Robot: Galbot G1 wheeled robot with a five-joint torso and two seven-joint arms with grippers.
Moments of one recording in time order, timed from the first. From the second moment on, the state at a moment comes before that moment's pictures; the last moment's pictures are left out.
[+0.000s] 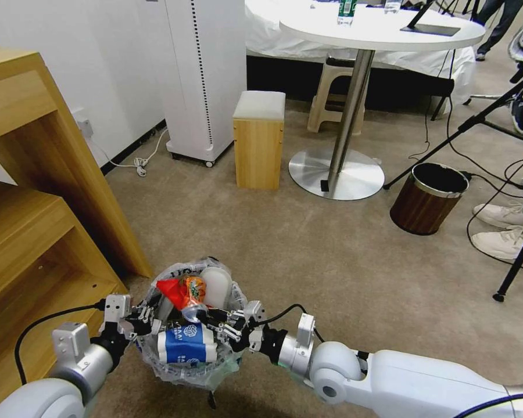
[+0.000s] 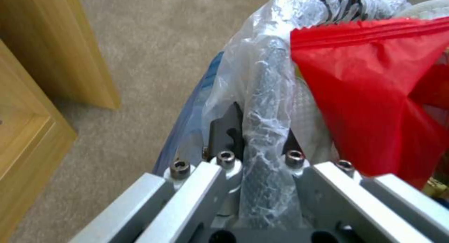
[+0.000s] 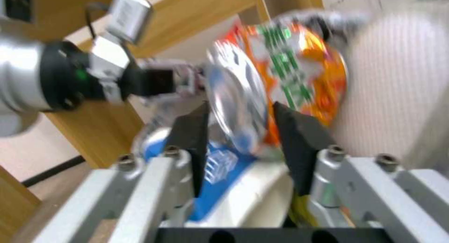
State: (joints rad) left arm 1.73 -1.06 -0.76 -2.27 -0.65 0.50 -0.02; right arm -0.51 0.82 -0.92 1.89 1.07 0.29 -0.06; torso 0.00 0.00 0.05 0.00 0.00
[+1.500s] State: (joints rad) left arm 1.64 -0.90 -0.71 -1.96 -0.91 0.57 -0.10; right arm -0.74 0.65 -0.35 1.98 1.12 0.29 -0.05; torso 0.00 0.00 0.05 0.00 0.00
